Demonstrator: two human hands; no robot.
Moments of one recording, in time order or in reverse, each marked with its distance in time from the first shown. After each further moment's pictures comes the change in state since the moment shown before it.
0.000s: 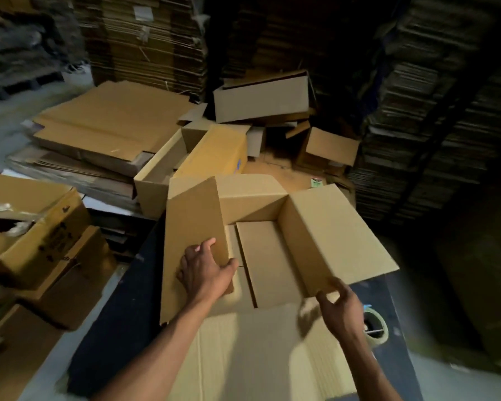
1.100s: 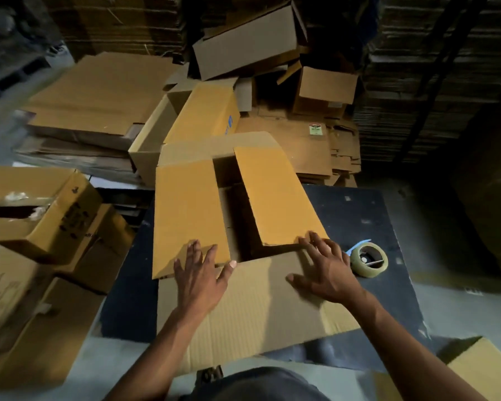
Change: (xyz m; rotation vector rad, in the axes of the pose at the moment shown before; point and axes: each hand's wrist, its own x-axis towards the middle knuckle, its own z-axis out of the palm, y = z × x) left_hand -0.086 -0.082 0.028 0.509 -0.182 0.282; right_hand -0.032 0.047 -0.017 -0.580 -0.513 -0.412
